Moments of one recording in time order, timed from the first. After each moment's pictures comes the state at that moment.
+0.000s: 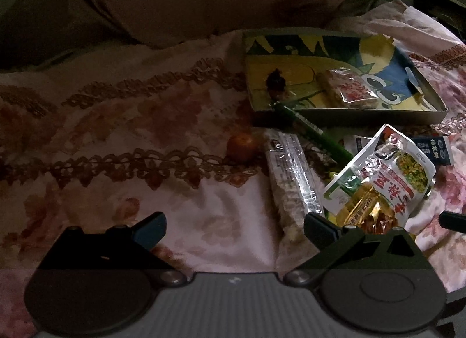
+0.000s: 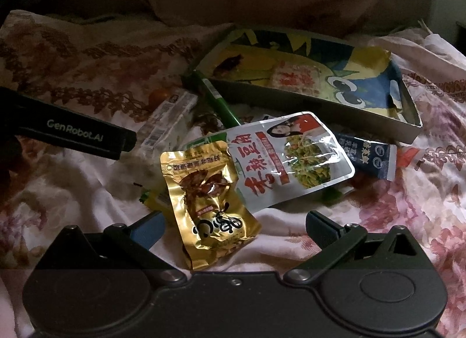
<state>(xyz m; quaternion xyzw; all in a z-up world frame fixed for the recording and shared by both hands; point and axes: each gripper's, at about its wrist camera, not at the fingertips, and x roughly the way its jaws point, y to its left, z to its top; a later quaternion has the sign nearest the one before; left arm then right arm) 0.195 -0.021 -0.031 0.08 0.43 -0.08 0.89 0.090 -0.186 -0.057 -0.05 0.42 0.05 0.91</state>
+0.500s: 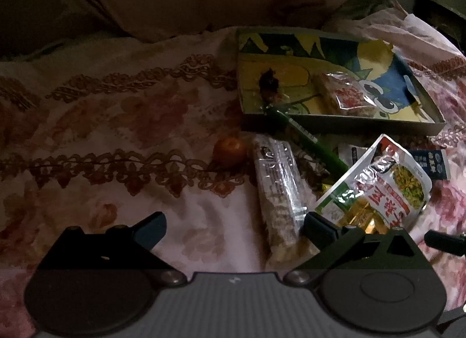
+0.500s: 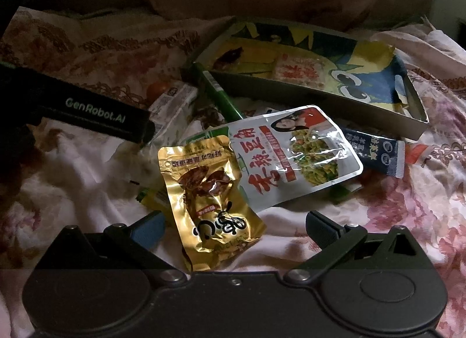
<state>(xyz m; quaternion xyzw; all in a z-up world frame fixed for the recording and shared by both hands) 0.212 -0.026 -0.040 0.05 0.44 -0.10 0.89 0.099 -0.183 -0.066 -0.05 0.43 0.05 0.90</state>
